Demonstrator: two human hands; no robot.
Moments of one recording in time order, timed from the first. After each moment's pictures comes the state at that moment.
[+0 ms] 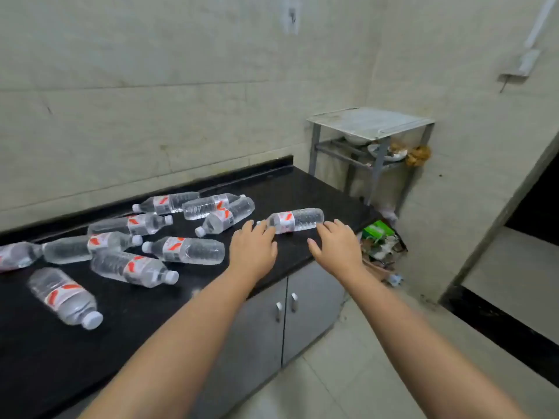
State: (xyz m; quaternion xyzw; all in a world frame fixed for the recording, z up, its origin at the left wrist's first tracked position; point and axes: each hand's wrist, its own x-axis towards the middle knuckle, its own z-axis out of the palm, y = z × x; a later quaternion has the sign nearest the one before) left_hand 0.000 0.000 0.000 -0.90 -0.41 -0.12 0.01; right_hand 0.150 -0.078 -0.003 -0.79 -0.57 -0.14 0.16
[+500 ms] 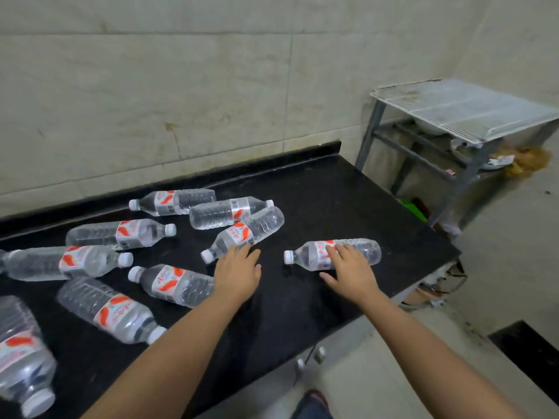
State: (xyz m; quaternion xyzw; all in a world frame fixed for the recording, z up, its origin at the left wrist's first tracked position) left_hand 0.021 0.212 -0.093 -0.85 -0.52 -0.04 -0.07; right_hand 0.244 0.140 -0.098 -0.75 -0.66 0.03 0.01
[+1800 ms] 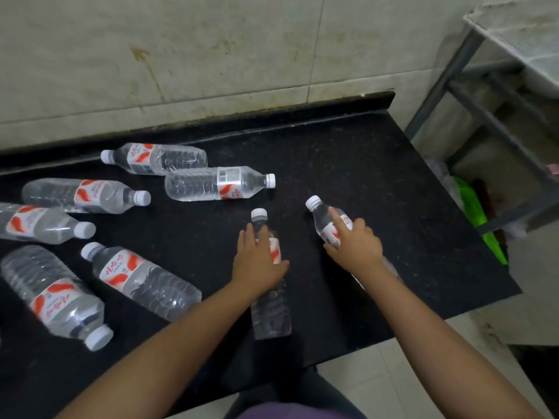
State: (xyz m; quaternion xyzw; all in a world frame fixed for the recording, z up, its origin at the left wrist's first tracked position) left_hand 0.126 0.258 -0.126 -0.68 -0.65 -0.04 -0.34; right_hand 0.315 0.265 -0.135 -0.78 -0.61 0.12 -0.06
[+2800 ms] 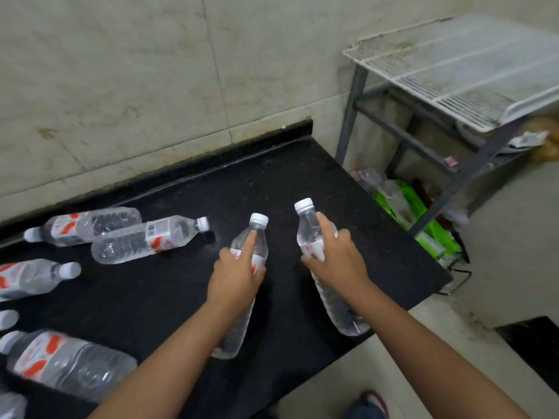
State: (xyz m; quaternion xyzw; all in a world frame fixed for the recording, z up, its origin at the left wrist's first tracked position) left_hand 0.212 0.267 -0.089 -0.77 -0.60 -0.06 -0.20; right_hand 0.385 0.227 -0.088 -0.79 -0.54 0.20 0.22
